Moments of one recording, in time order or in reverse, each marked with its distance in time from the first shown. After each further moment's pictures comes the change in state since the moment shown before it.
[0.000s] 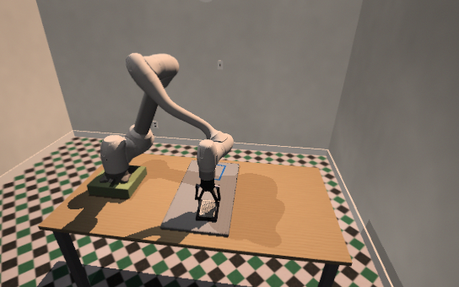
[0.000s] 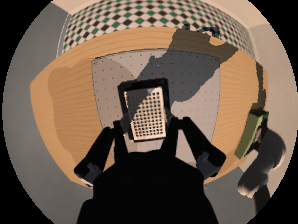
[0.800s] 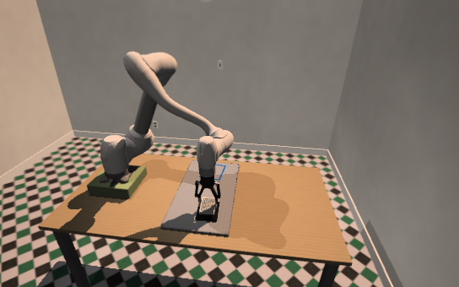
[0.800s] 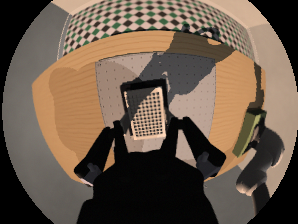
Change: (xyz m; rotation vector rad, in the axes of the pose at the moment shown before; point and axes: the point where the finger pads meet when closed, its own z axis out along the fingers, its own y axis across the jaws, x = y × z) arm 0.000 0.000 -0.021 0.000 0.000 0.000
